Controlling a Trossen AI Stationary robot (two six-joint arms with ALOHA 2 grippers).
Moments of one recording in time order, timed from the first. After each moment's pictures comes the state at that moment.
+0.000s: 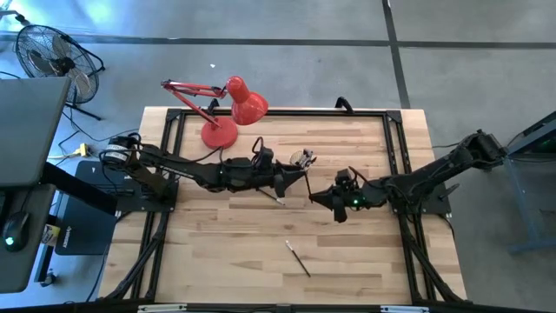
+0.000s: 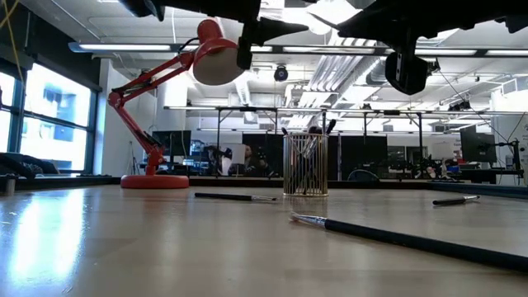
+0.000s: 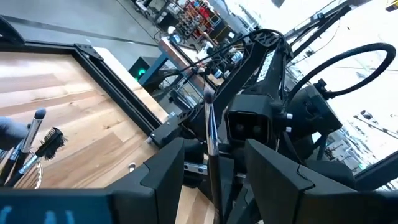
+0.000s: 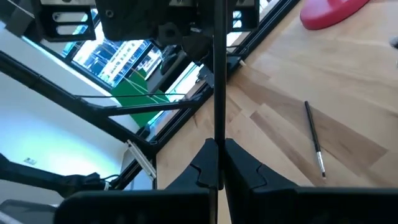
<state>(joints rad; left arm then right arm) -0.10 1.59 0.98 0.62 -0.33 -0.79 0.33 1.17 0.50 0.49 0.38 0.91</state>
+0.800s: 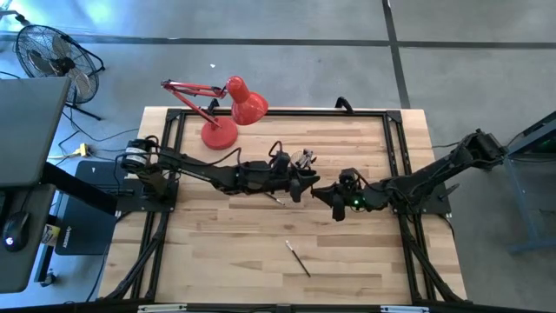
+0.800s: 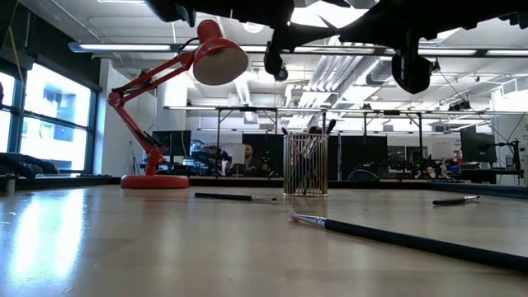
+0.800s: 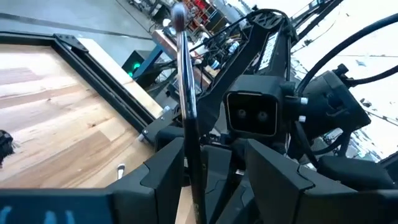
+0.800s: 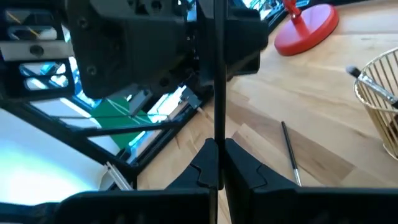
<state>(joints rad) -0.10 1.76 1.14 0.62 -0.30 -0.76 0.37 1.17 0.50 0.48 0.55 0.90</state>
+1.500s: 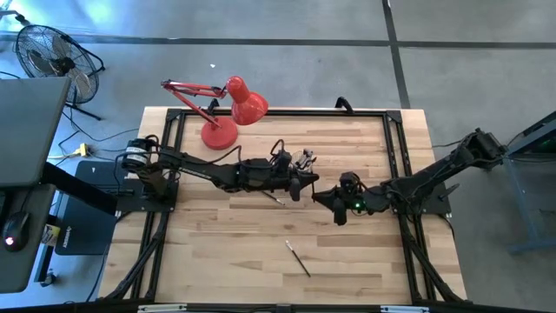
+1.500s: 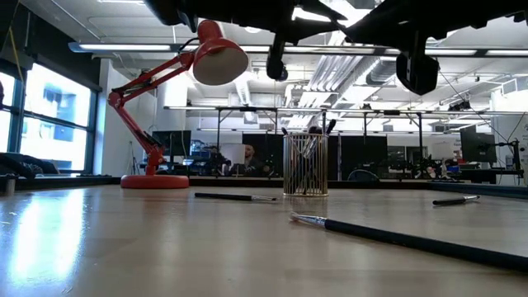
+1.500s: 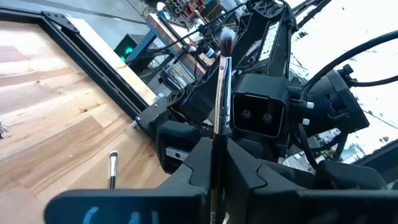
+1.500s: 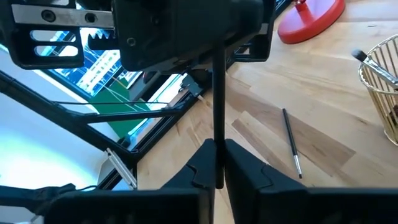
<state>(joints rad) -0.09 1.76 1.14 0.61 -0.20 -0.82 0.39 1.17 0.51 0.43 0.54 0.91</state>
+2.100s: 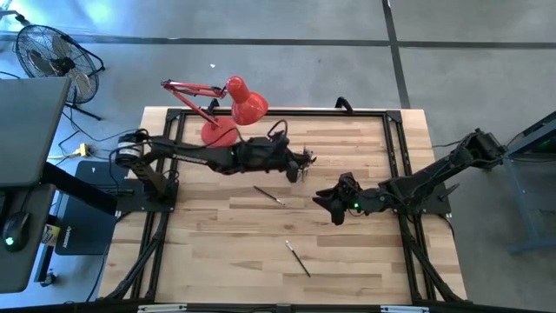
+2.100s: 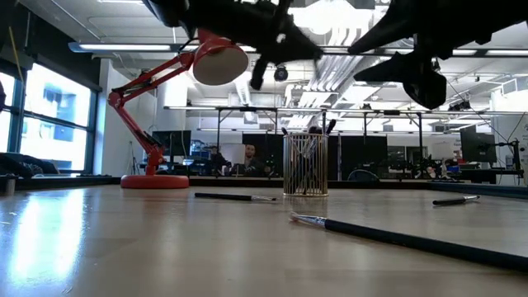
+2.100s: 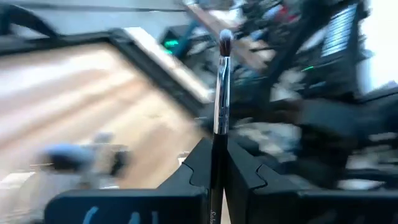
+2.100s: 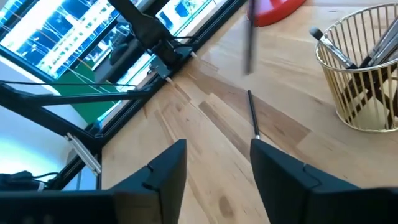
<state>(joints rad) 0.06 1.68 1.15 0.35 -0.13 -0.67 0.39 1.17 0.50 0.29 0.55 0.94</state>
